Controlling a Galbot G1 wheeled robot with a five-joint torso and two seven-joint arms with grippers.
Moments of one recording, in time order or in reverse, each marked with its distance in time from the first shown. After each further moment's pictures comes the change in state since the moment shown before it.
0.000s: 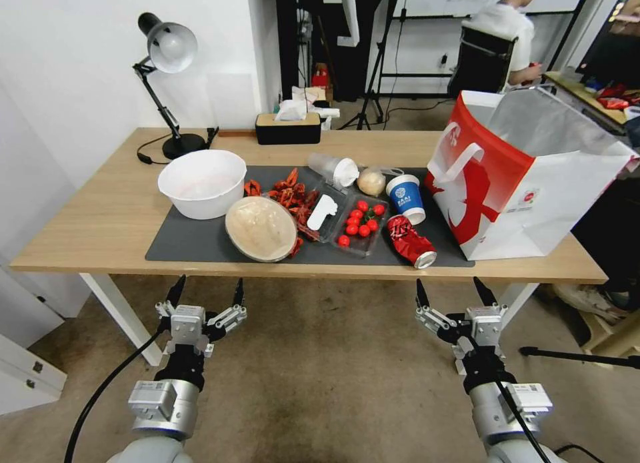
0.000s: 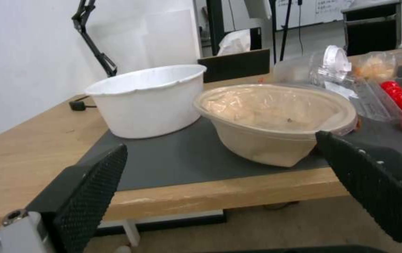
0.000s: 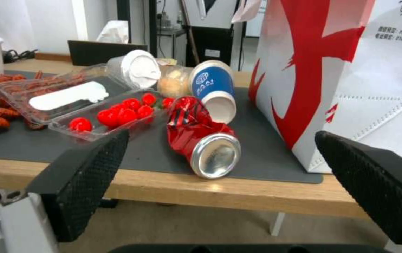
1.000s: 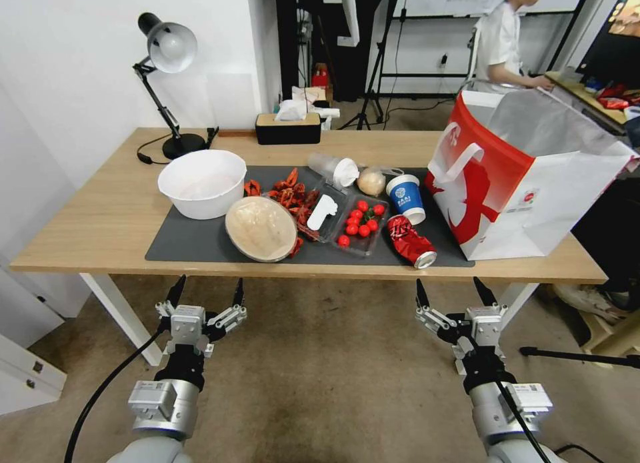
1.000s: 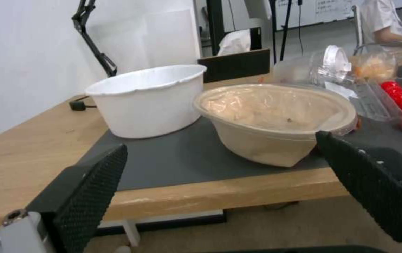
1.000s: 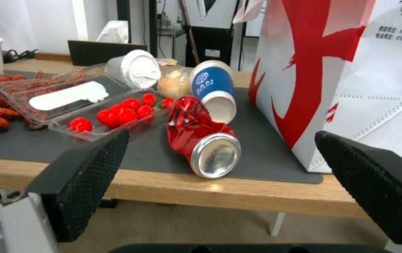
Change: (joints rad) left arm 0.000 0.000 0.000 0.000 -0.001 0.000 0.000; right arm 0.000 0.000 0.000 0.000 0.000 0.000 0.000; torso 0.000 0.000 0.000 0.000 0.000
